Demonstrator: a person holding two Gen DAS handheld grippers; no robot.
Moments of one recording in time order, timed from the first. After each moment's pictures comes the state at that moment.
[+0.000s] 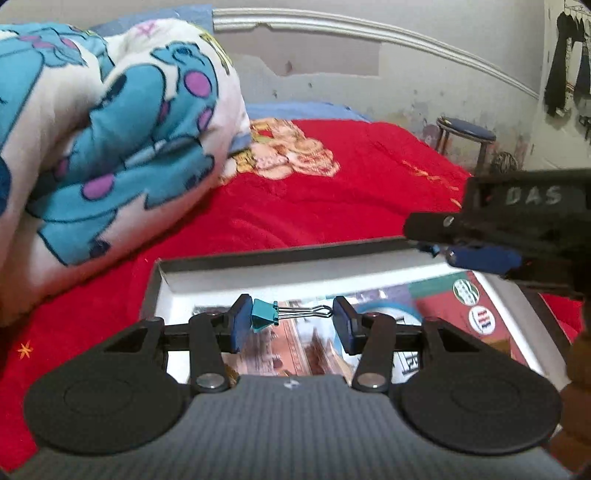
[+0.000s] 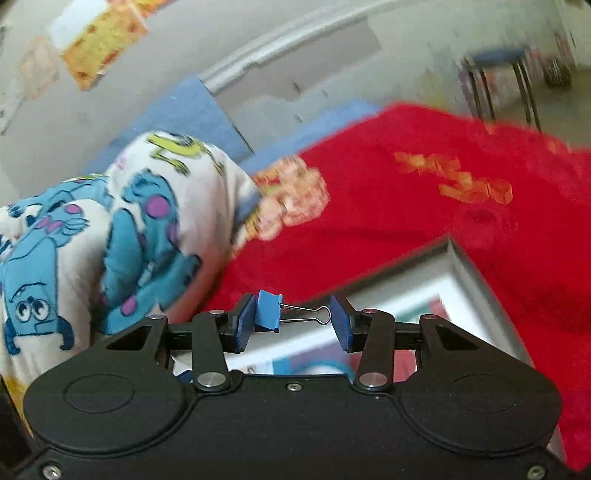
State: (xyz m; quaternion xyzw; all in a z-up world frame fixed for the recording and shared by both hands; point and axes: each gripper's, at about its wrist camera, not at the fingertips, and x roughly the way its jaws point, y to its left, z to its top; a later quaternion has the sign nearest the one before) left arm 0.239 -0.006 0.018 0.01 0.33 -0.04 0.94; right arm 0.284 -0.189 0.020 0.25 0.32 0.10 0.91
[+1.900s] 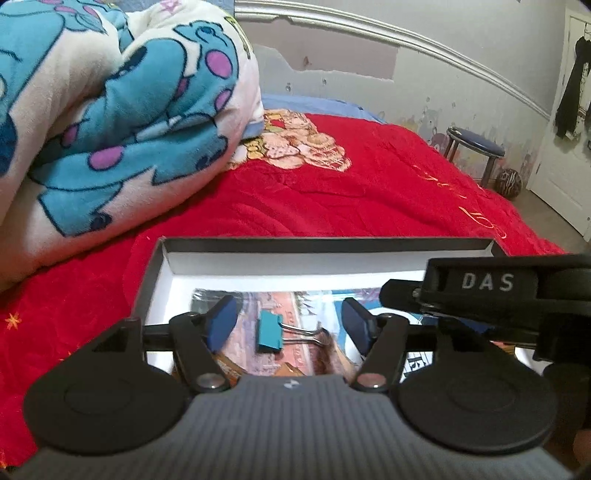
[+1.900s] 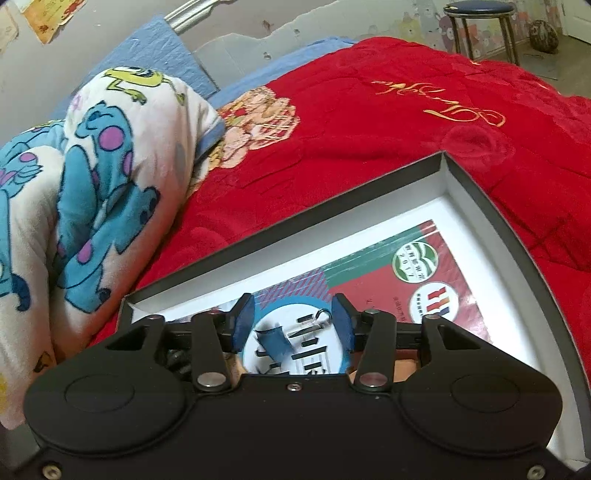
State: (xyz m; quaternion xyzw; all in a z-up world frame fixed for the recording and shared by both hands) left arm 0.239 0.003 0.016 -0.03 0.34 -0.02 0.94; right arm 0.289 -0.170 -0.008 0.23 0.40 0.09 0.88
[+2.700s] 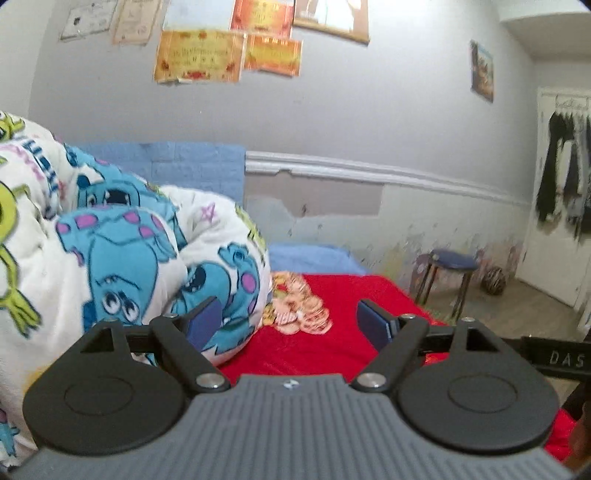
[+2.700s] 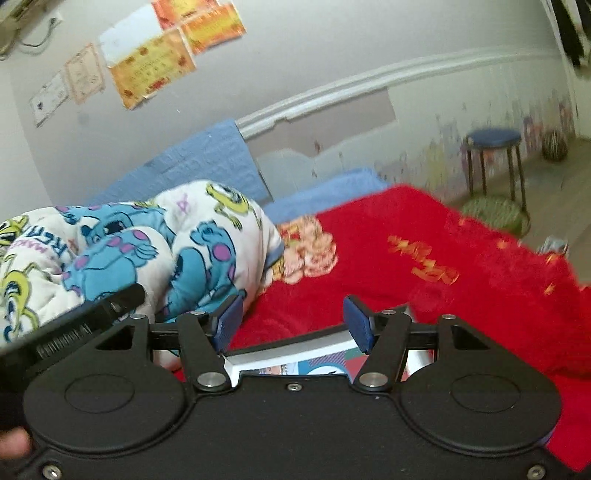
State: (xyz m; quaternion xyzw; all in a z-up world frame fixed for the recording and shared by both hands) left arm 0.099 0.019 0.216 -0.04 0.14 -0.01 0.99; right arm 0.123 -0.218 0.194 0.17 0.23 0.10 0.95
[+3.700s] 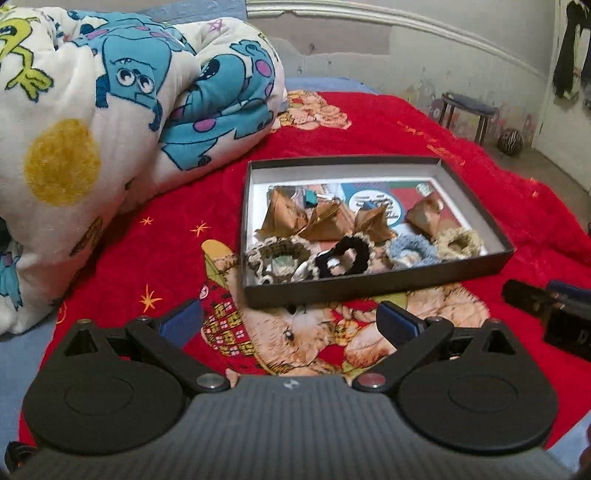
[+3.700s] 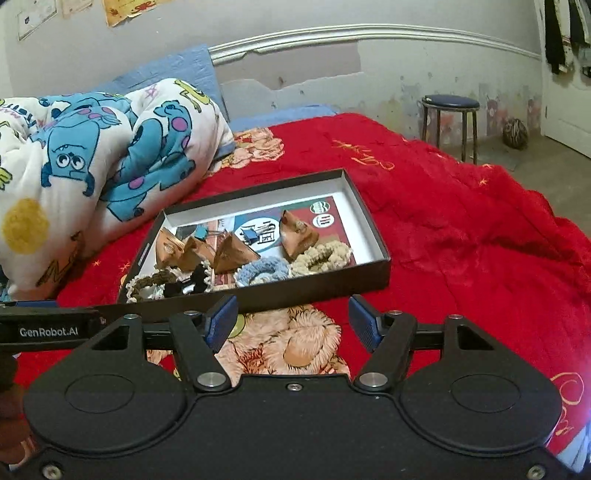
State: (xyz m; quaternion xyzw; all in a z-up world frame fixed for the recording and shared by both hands) left arm 0.040 0.025 0.070 0.02 0.38 0.00 0.93; right arm 0.010 -0.194 0.064 0.09 0.32 0.04 0.94
